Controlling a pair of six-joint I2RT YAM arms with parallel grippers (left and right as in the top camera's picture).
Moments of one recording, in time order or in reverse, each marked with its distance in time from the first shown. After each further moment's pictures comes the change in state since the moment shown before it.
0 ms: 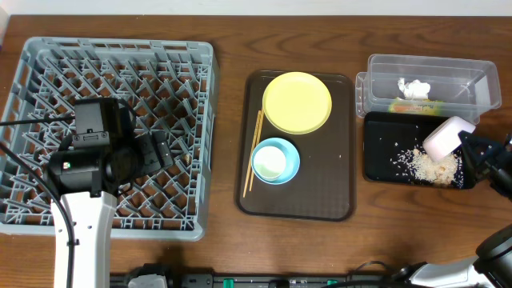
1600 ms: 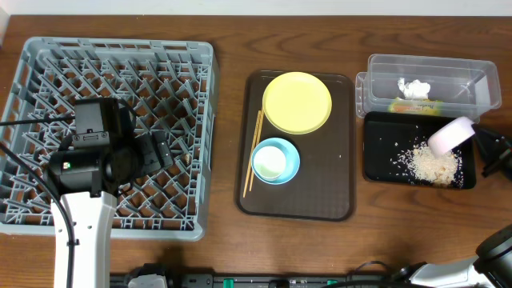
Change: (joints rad) left arm 0.000 0.000 0.000 0.000 0.000 0.000; right arm 0.000 0.000 -0.005 0.420 0.127 0.847
